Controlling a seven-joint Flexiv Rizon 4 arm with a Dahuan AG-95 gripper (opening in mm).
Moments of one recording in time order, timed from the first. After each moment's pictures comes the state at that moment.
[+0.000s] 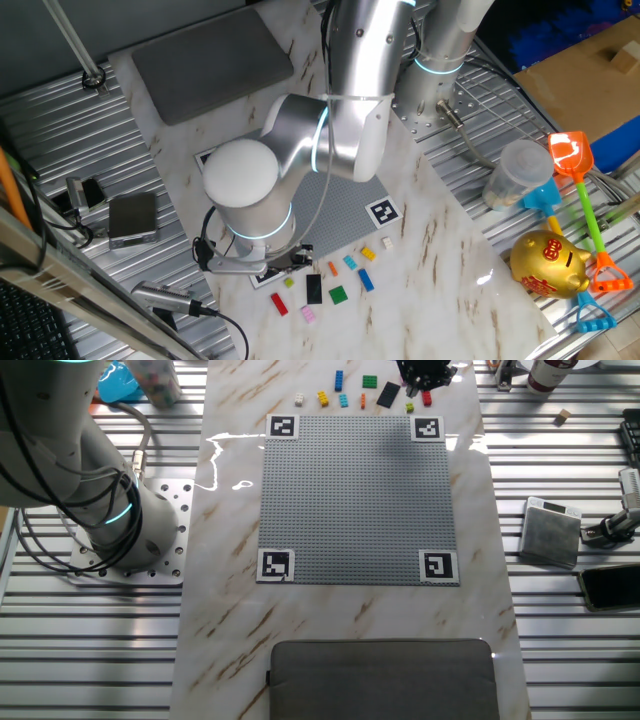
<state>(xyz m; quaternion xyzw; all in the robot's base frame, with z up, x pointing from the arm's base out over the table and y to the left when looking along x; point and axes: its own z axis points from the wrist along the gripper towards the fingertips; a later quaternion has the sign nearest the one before) 0.546 0.281 0.064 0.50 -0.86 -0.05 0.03</state>
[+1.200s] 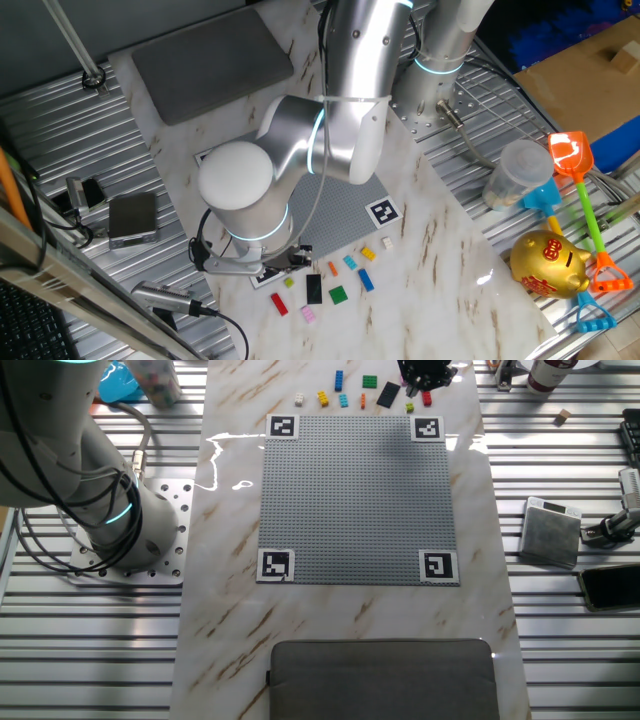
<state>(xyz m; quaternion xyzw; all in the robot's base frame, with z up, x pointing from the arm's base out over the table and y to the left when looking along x) 0.545 0.281 0.064 0.49 -0.87 -0.05 0.04</state>
